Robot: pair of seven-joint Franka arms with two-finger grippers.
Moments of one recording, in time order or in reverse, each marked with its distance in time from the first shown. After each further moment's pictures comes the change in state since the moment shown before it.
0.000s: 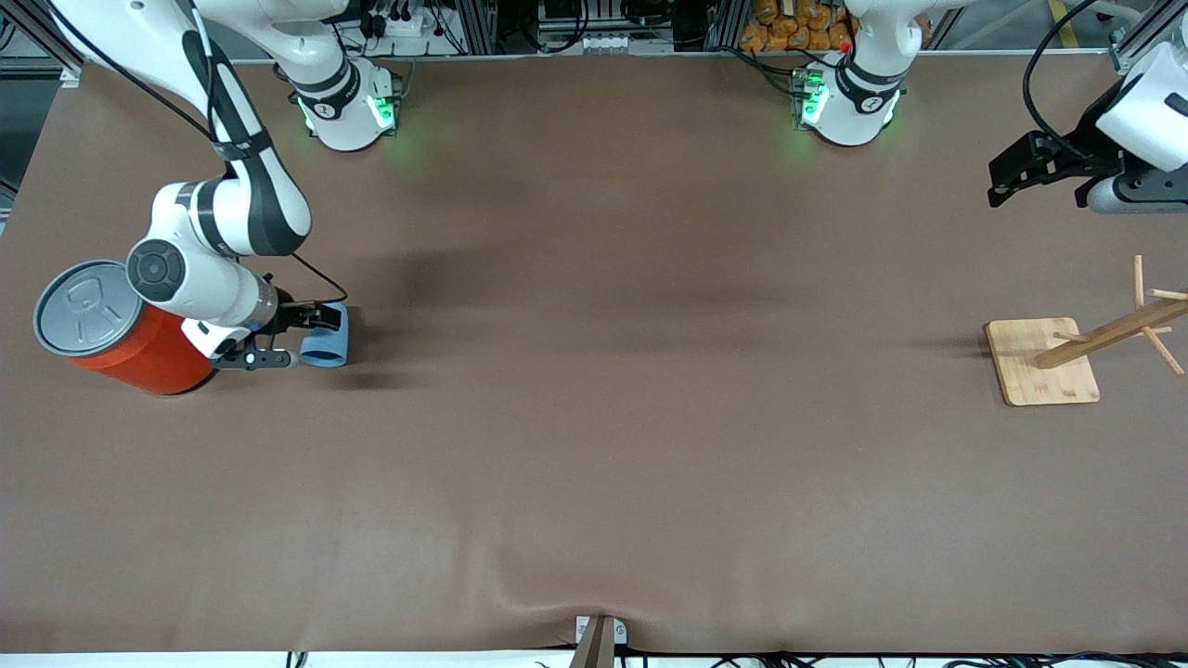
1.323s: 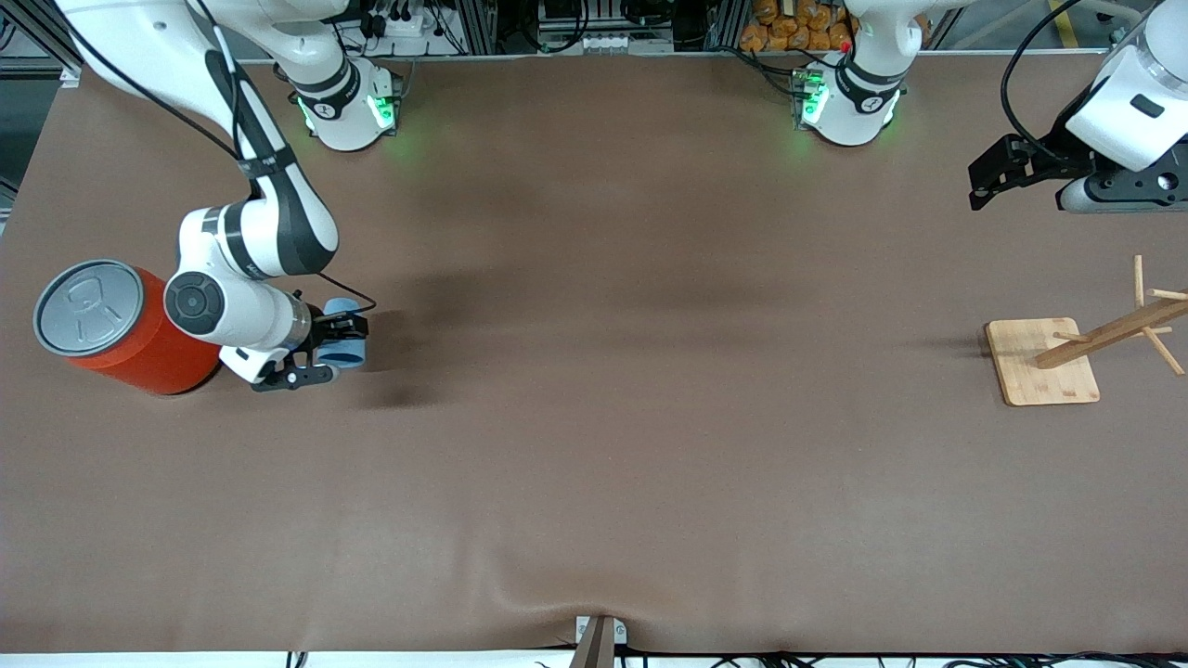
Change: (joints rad) left arm -0.002 -0.029 -0.027 -0.049 0.000 0.044 -0.031; right arm 0.010 0.072 0.127 0.251 0.001 -0.226 -0.093
